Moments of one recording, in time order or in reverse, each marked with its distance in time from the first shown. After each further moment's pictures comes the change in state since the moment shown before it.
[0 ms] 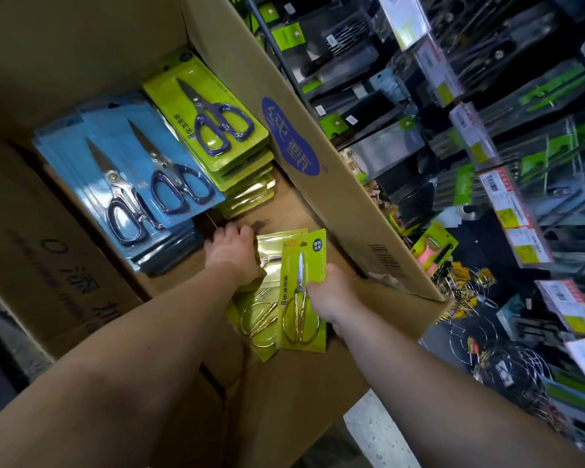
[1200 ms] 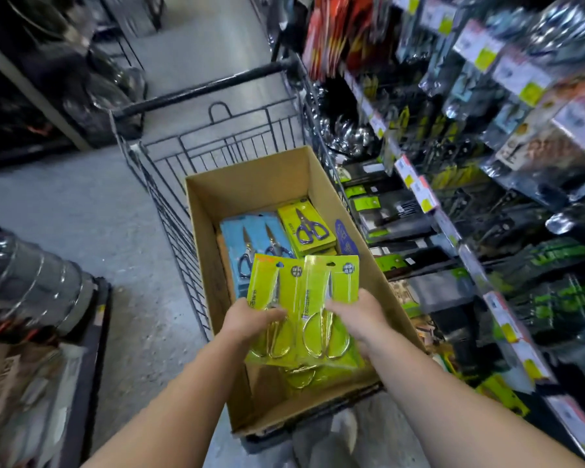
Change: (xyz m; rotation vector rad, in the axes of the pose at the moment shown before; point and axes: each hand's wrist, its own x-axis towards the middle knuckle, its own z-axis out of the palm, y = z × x) left_hand -0.206 -0.017 -0.040 -1.294 0.327 -0.443; right_hand -0.127 -0.037 -0.079 0.260 -0.128 -0.472
